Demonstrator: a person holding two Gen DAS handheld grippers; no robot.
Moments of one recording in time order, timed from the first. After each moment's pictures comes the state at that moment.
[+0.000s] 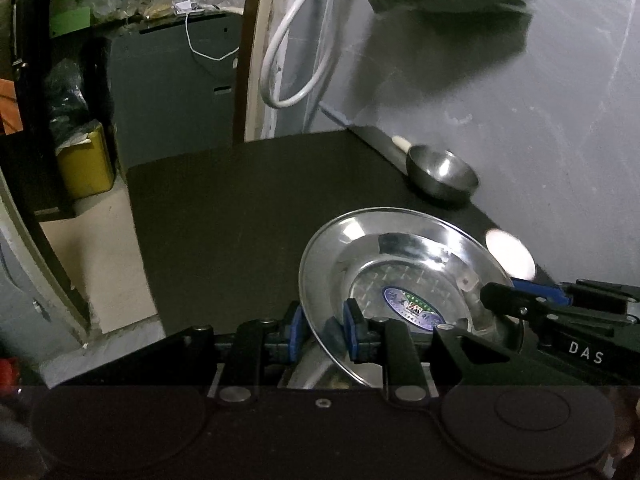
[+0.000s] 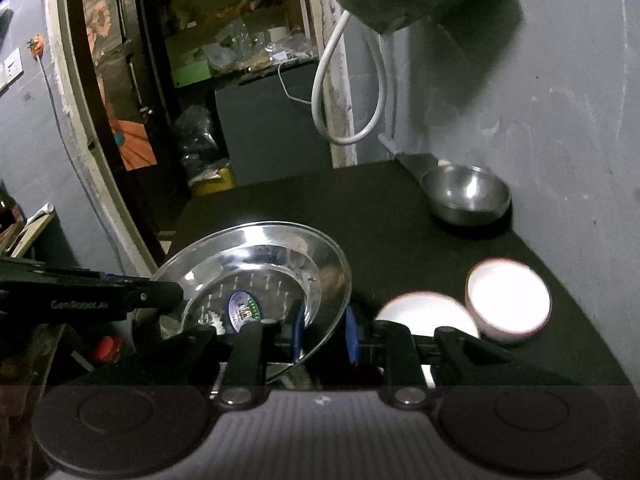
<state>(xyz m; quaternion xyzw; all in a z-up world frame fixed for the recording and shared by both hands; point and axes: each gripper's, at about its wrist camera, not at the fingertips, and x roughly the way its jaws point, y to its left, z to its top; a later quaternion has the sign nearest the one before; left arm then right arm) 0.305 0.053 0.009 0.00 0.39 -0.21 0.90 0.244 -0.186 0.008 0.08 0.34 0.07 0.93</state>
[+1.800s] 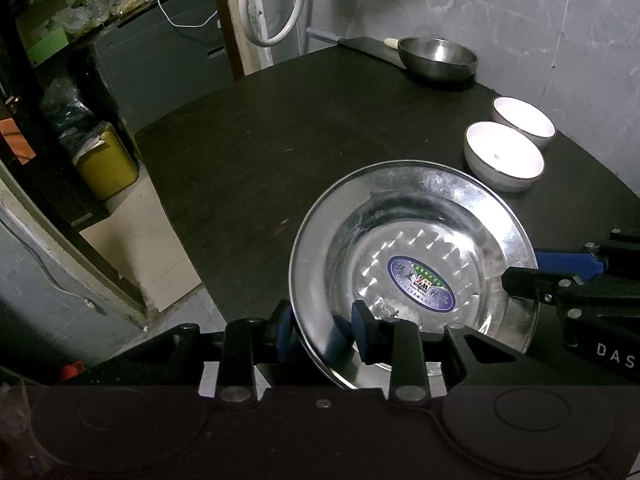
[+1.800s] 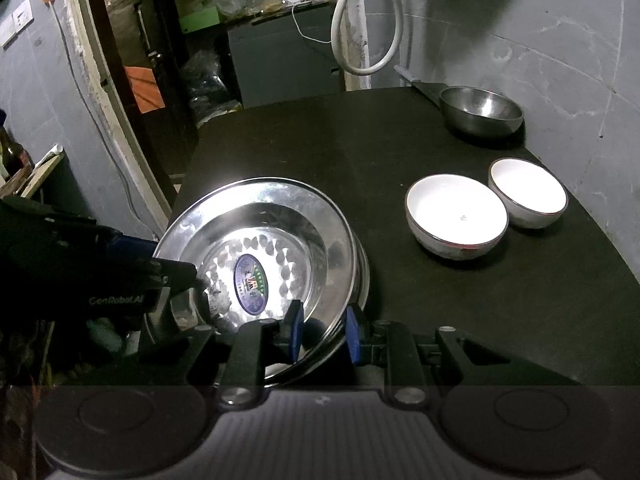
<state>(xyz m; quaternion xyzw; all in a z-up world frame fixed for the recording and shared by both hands) 0.257 0.038 -0.021 0.14 0.44 -0.18 0.87 0.198 -0.157 -0.020 0.07 0.41 0.08 0.91</state>
